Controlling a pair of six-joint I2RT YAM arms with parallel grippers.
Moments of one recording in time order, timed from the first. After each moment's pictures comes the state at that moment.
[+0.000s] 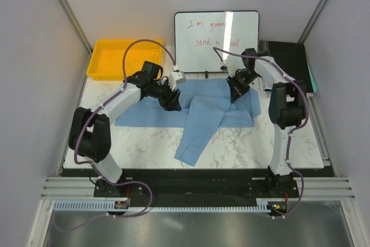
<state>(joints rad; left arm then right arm) -0.38 1.68 1.25 -0.54 0.71 0.49 0.14 2.17 1.79 -1.15 -0.54 -0.57</state>
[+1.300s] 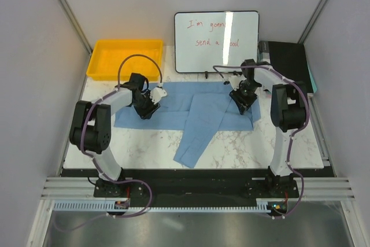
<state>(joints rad) -0.20 1.78 1.10 -0.56 0.26 0.81 0.14 2.11 1.59 -1.04 -0.23 -0.63</state>
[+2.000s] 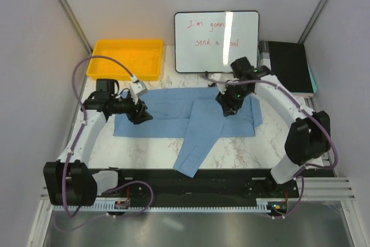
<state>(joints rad) -0.10 1.19 0.93 -0.73 0.83 0.78 0.28 1.71 1.48 -1.08 -0.45 -0.69</state>
